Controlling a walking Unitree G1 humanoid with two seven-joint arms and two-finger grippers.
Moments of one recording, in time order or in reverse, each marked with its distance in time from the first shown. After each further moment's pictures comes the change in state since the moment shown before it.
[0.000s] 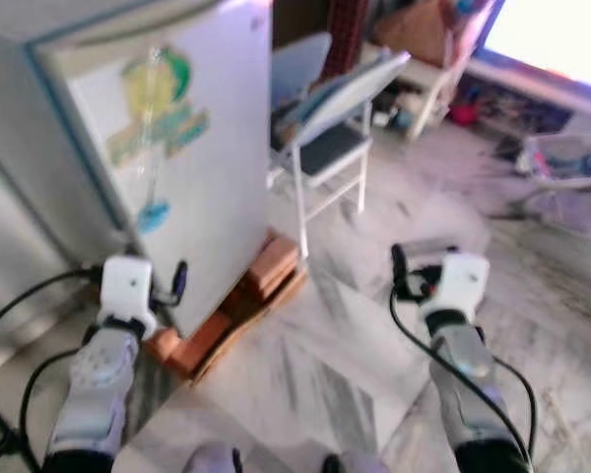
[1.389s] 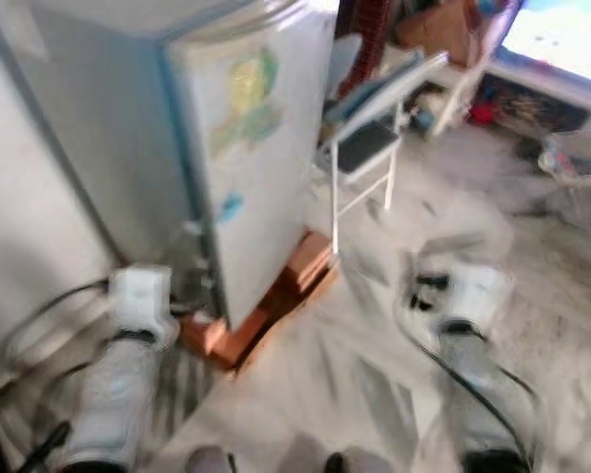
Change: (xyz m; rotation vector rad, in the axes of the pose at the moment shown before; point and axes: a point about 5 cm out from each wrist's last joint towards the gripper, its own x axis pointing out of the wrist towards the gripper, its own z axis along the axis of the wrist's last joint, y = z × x) left arm -0.002 -0.016 -0.005 -0.076 0.011 -0.005; right arm -0.001 0.002 -0.001 -0.002 -0.015 -0.016
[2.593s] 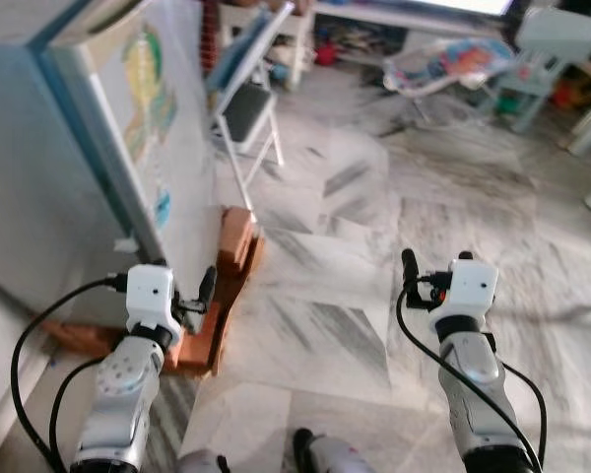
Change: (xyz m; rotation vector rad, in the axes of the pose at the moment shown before) left arm 0.002 -0.020 0.006 -0.049 -0.042 -0.112; right arm 0.001 -0.010 0.000 -0.046 0.008 0.001
